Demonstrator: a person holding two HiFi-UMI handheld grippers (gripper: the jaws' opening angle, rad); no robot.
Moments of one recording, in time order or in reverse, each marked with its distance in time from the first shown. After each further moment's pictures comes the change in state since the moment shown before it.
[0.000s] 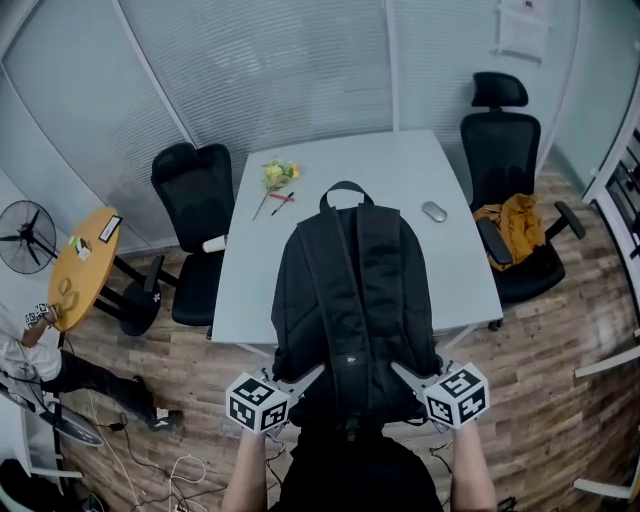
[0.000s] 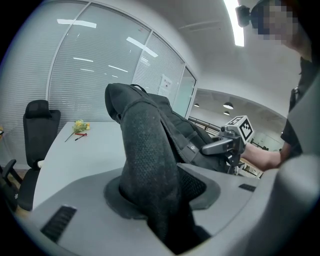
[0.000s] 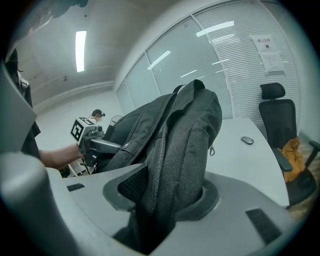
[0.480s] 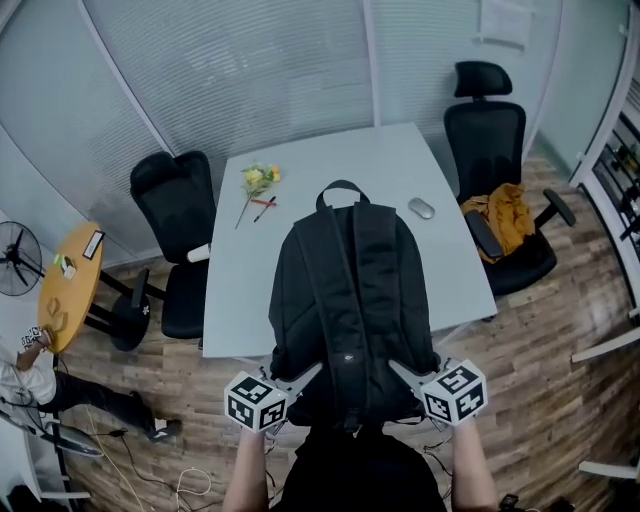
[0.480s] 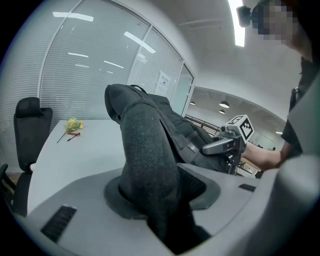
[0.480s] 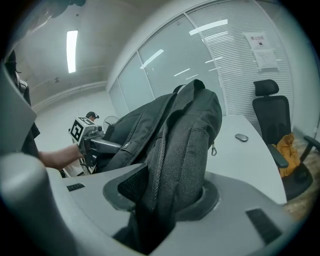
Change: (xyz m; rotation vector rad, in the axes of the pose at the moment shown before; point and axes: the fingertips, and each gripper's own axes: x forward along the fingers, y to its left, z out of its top) left arm 0.031 0.026 0.011 0.013 0.032 -0.063; right arm 0.017 -0.025 0.006 0.053 0.011 -0.057
